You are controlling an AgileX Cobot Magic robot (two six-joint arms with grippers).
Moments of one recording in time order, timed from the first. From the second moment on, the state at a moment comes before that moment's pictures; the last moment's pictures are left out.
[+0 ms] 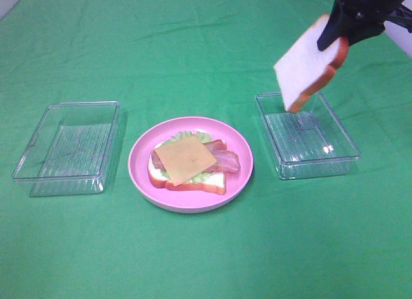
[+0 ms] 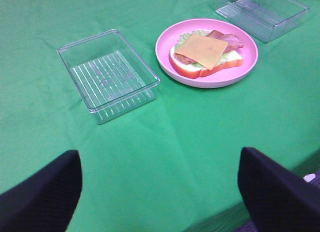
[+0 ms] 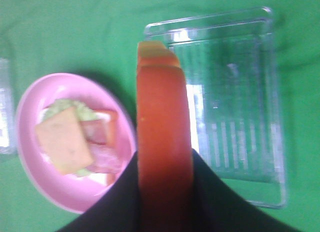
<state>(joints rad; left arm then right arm) -0.50 0.00 -0.50 0.00 1.05 -0.02 0.07 1.88 -1.68 0.39 1.13 -0.06</state>
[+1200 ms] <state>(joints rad) -0.50 0.00 -0.50 0.00 1.05 -0.02 0.37 2.07 -1.31 1.08 0.70 -0.25</state>
